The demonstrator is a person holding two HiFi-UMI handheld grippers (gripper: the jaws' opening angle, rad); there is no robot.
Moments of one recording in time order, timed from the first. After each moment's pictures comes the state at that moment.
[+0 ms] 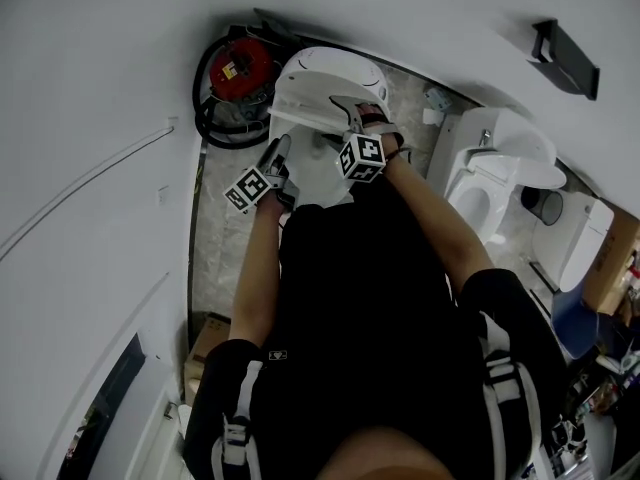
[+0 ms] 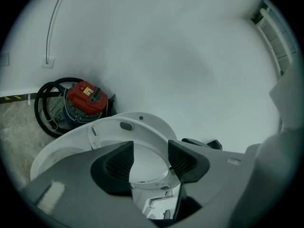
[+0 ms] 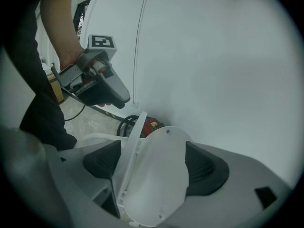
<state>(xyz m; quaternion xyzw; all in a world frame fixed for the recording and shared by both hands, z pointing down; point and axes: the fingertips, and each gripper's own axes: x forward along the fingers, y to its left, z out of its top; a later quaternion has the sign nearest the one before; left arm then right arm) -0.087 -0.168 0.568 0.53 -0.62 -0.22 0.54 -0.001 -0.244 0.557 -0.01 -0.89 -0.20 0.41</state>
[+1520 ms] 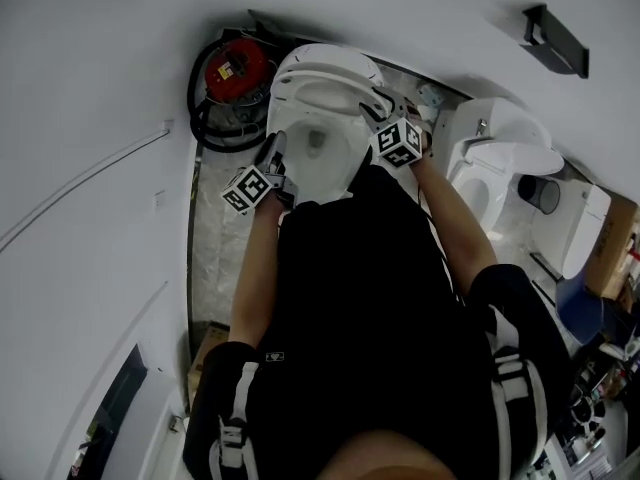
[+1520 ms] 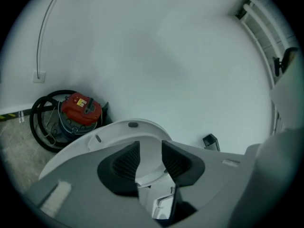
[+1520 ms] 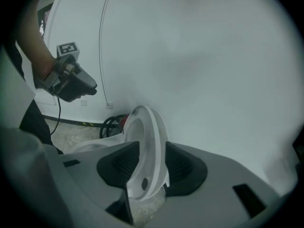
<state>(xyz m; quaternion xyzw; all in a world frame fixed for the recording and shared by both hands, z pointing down) -0.098 -0.156 0.541 0.58 -0.63 -0.20 0.48 0.077 -0.302 0.542 0.17 -0.90 -0.09 0.40</state>
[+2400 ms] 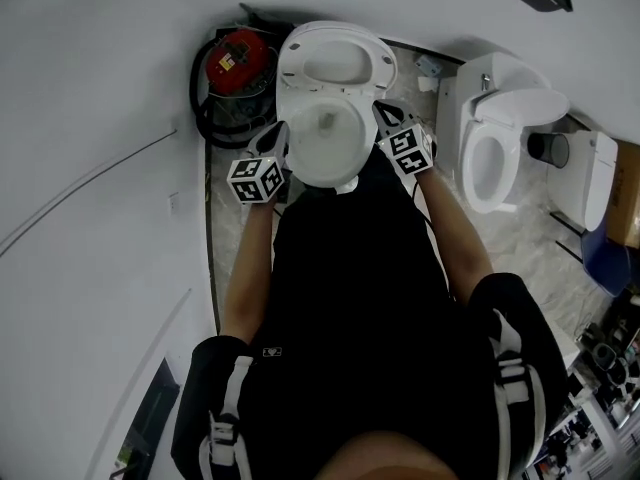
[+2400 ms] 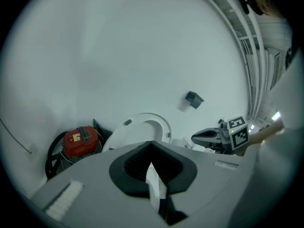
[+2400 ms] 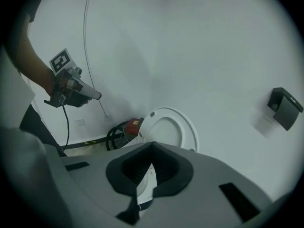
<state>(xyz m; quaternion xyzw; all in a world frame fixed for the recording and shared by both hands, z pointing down) -0.101 -0.094 0.508 0.74 -0.57 0.06 0.34 0.094 -0.172 0.525 0.27 -0.89 0.03 0.38</state>
